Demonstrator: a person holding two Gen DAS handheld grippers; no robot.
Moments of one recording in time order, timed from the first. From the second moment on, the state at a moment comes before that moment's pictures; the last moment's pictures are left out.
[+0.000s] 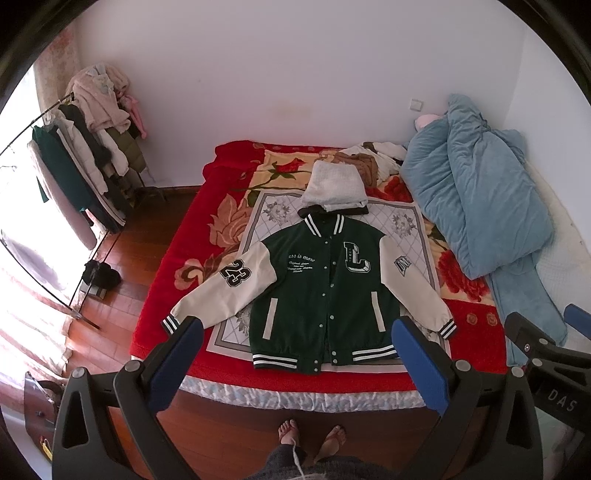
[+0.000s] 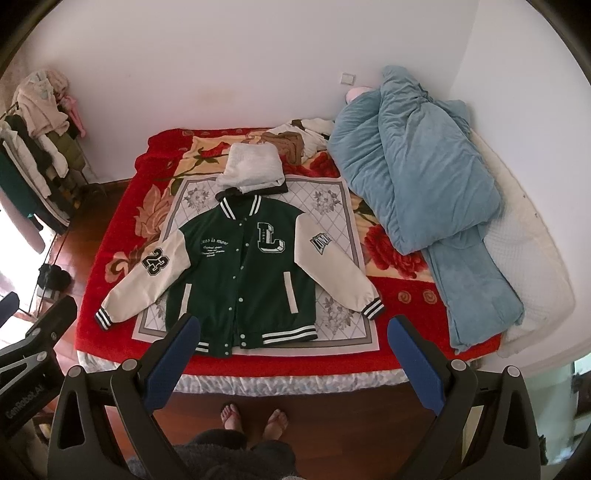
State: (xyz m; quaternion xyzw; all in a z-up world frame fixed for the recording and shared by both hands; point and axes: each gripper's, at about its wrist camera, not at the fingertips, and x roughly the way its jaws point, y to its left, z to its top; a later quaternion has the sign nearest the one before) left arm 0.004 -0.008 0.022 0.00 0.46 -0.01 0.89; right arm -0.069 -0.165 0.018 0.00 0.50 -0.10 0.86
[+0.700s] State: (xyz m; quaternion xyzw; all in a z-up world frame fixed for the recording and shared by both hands) left arm 0.001 -0.012 0.030 0.00 0.46 -0.01 0.89; right arm -0.068 -0.165 0.024 0.00 0.50 -0.10 0.86
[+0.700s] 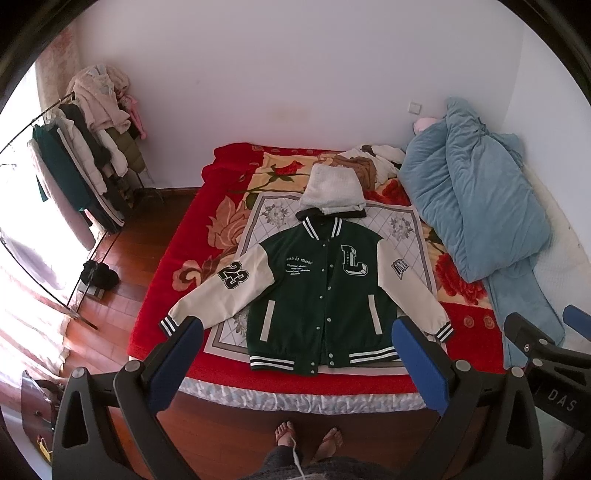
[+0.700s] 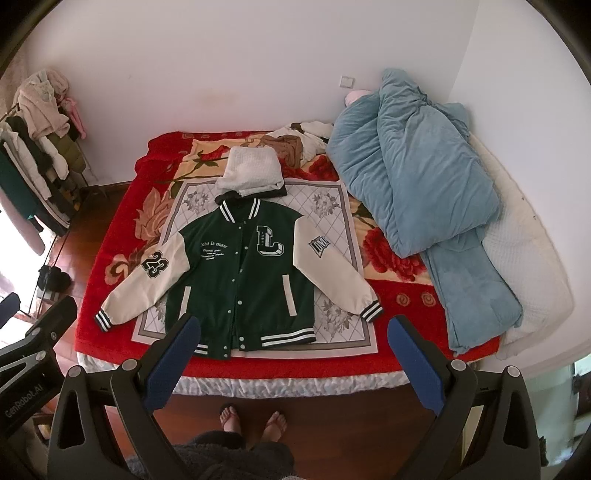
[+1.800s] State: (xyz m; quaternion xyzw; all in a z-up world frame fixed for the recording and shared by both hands) left arm 0.210 -0.132 -0.218 0.09 0.49 0.05 0.86; right arm 0.018 -0.423 -0.321 0.31 0.56 -0.25 0.73
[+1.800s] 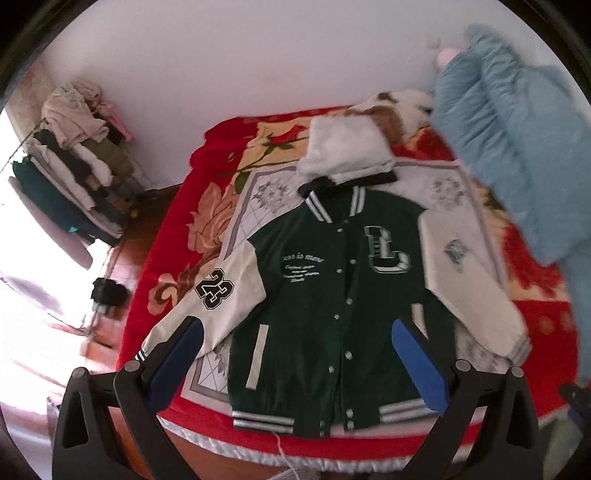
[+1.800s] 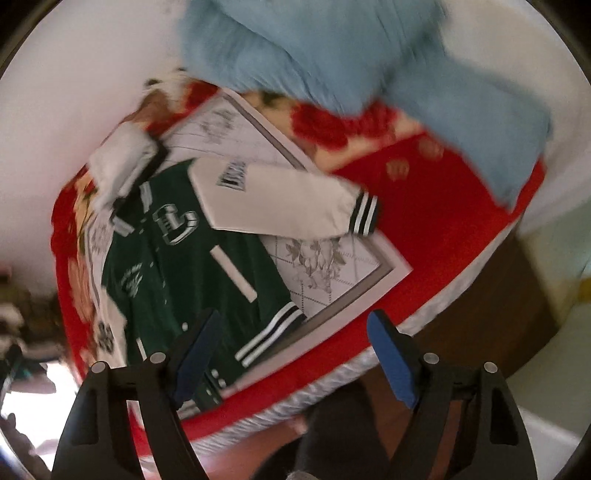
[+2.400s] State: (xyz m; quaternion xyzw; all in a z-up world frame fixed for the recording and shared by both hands) left arm 0.336 -0.246 -0.542 0.12 0.62 0.09 0.77; right arm 0.102 -0.552 -0.717 0.57 0.47 -0.30 0.60
